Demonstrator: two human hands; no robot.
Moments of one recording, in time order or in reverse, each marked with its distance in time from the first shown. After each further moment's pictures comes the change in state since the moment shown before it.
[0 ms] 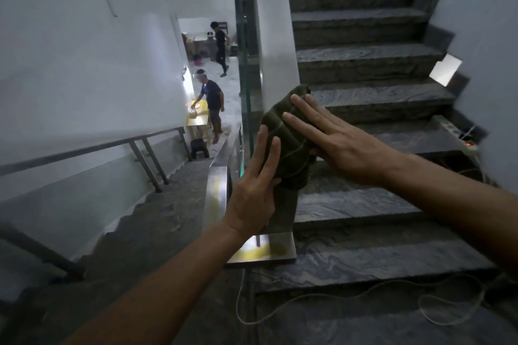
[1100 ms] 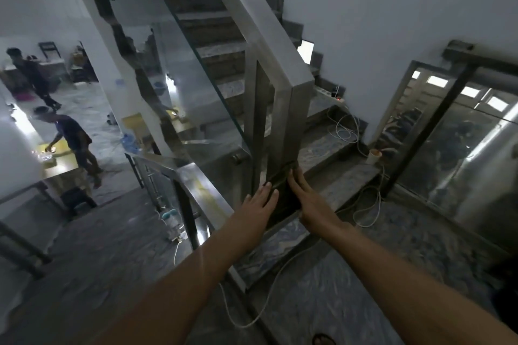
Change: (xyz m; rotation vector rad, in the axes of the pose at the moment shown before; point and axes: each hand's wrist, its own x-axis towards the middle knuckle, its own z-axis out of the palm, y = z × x) left_hand -0.115 -0.095 -0.026 0.067 -1.058 0.178; right_hand -0.033 -0.191 0.208 0.282 0.027 1.100
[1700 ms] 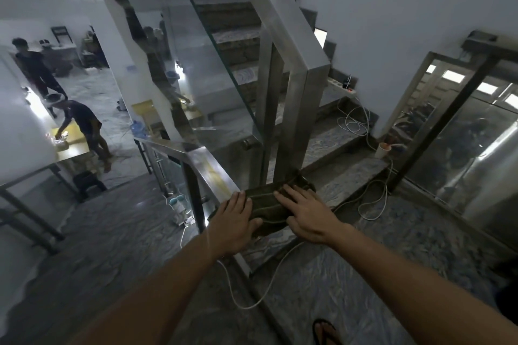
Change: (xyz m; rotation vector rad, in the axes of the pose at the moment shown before) left_hand -0.042 -0.035 0.028 -0.018 -0.118 -0.194; right_hand -0.026 -0.020 0.021 -0.322 -0.274 -0.110
